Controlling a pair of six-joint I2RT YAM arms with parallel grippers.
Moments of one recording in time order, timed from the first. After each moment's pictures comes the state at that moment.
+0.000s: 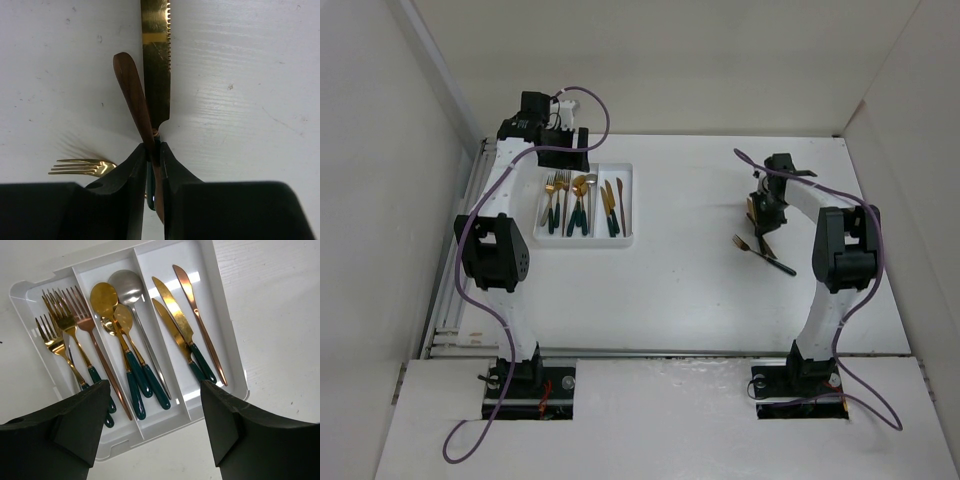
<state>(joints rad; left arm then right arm) -0.10 2.00 1.98 -0.89 0.31 0.06 0.05 1.96 1.41 -0.71 -0.05 -0.02</state>
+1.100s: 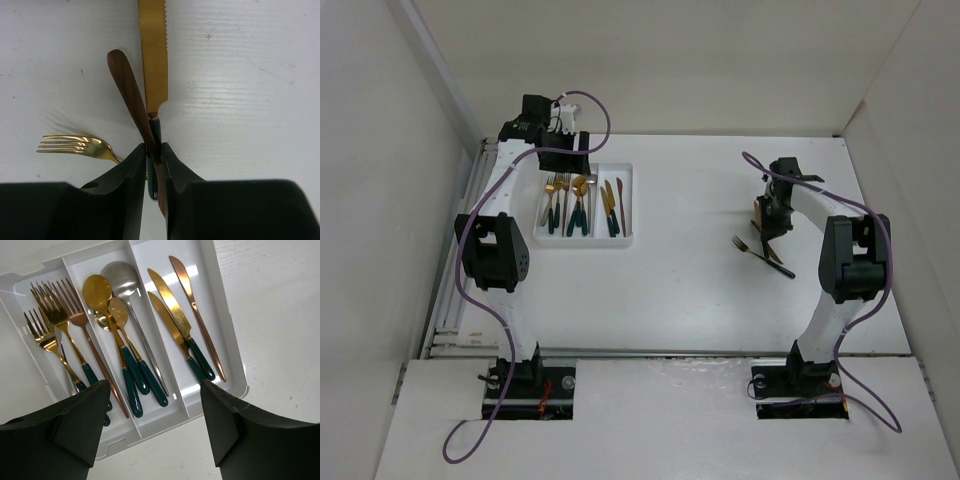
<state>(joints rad) -0.10 2.00 1.95 -0.89 0.32 0.07 0.03 1.87 1.32 -0.72 0.00 0.06</state>
